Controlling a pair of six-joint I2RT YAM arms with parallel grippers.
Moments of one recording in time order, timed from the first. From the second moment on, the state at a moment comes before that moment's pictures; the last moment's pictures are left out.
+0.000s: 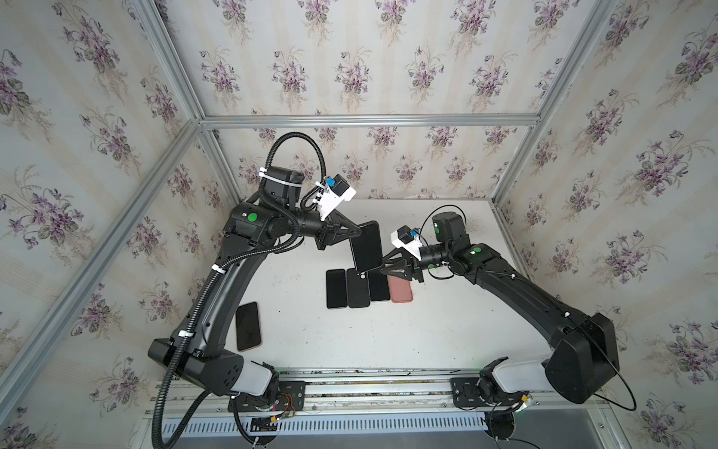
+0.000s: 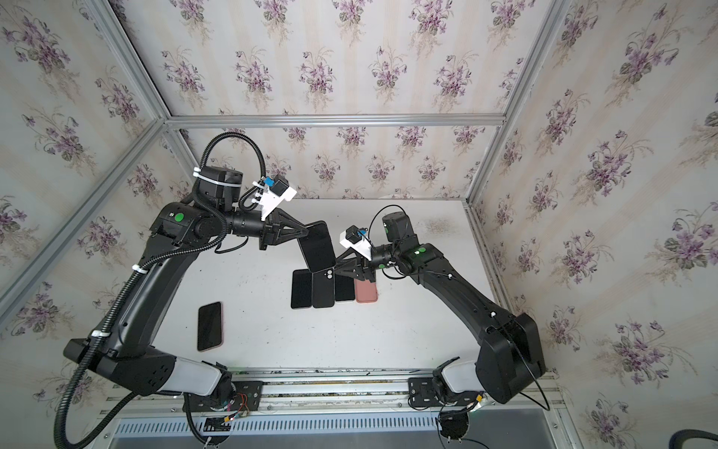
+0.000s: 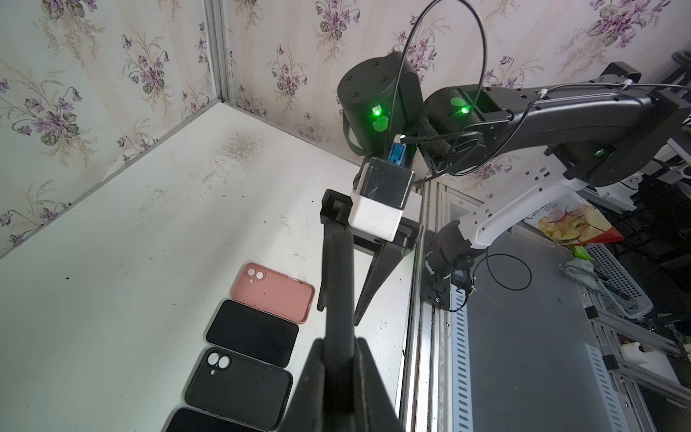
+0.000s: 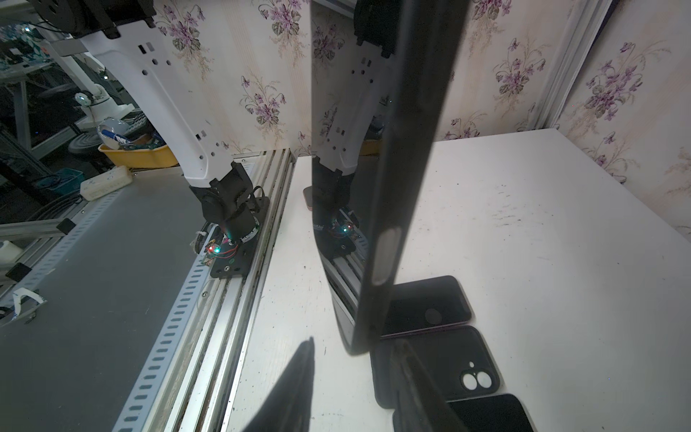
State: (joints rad) left arm -0.35 1.46 1.83 -1.06 0.88 0.32; right arm 0.46 1.39 1.13 -0.38 -1.03 -0.46
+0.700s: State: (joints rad) left arm -0.35 1.47 1.84 -1.06 0.90 0.34; right arm 0.47 1.40 1.14 -0.38 -1.07 -0.42
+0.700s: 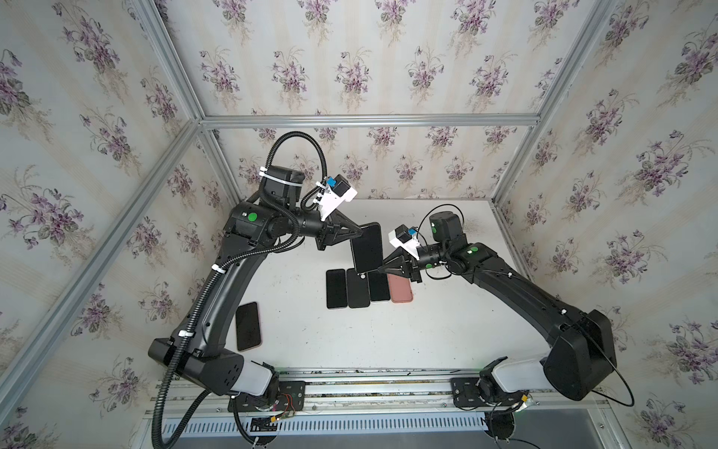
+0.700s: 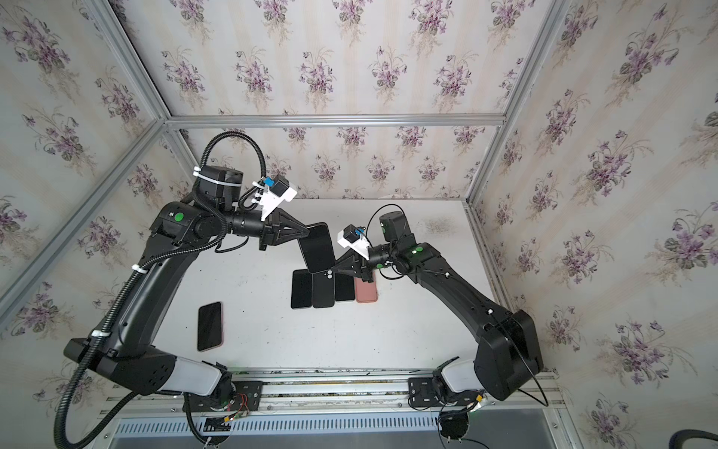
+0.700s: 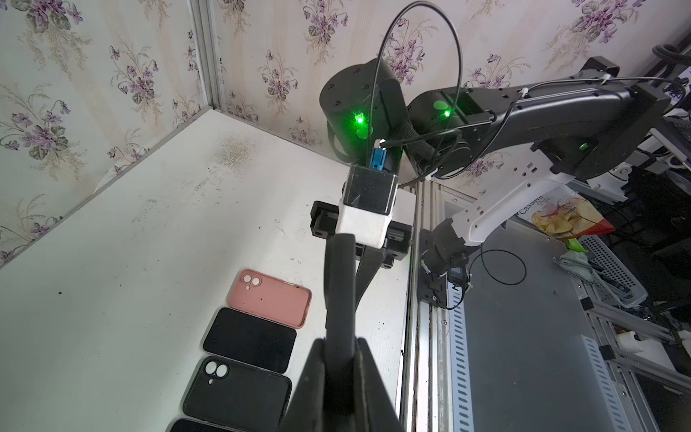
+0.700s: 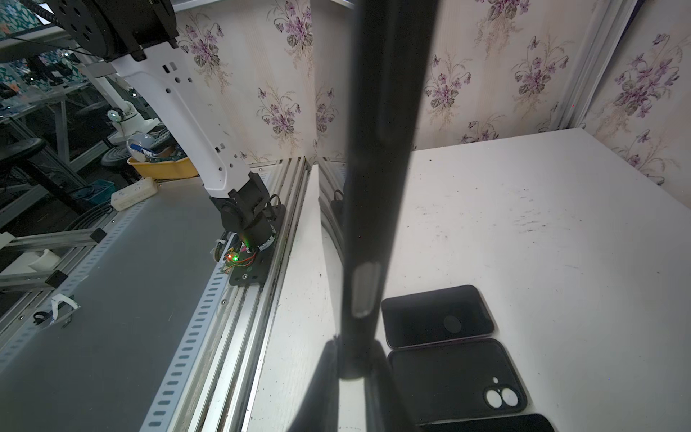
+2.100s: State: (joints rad) left arm -0.33 1.63 1.74 -0.63 1.14 -0.34; right arm 0.57 1.25 0.93 -0.02 -0.59 -0.46
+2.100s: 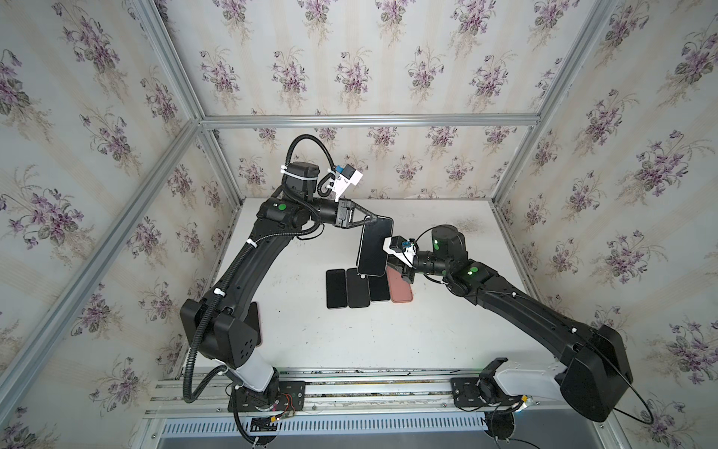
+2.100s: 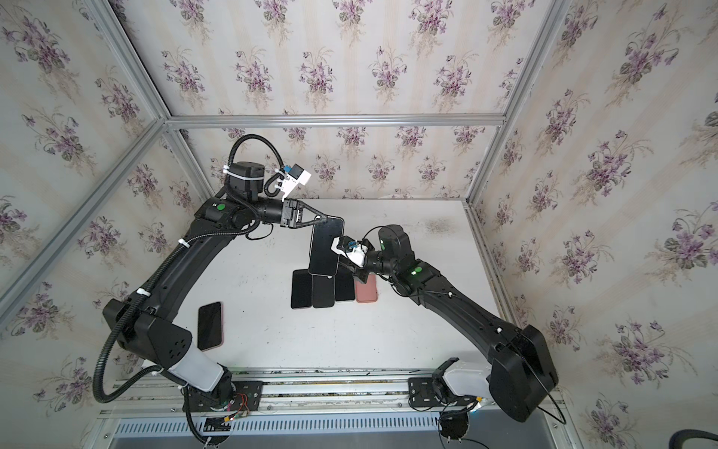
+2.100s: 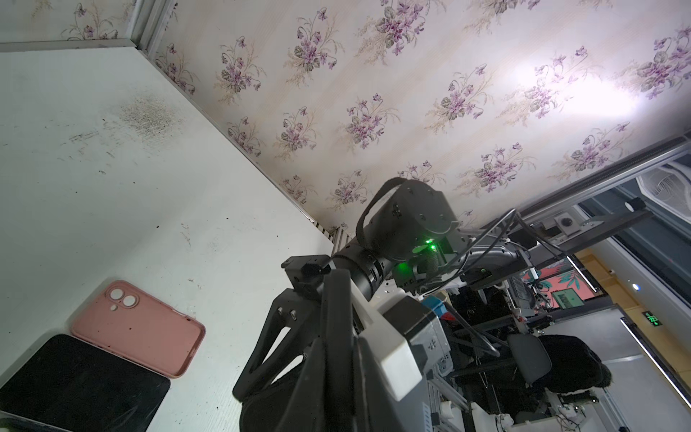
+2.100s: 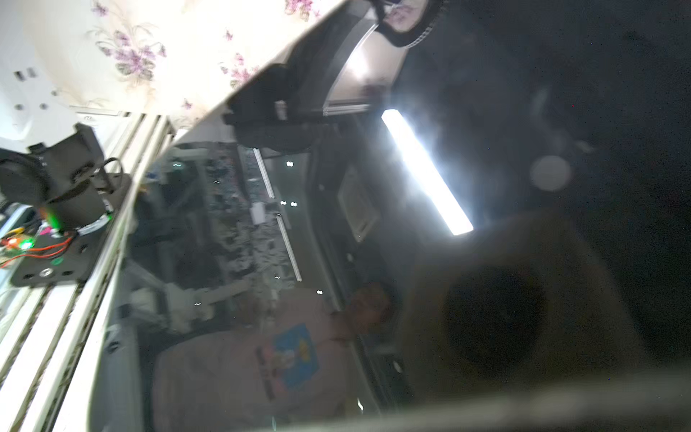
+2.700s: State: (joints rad) left arm -0.24 1.58 1.50 0.07 1.07 -1.15; right arm 0.54 0.99 0.68 0.28 -0.43 0.29
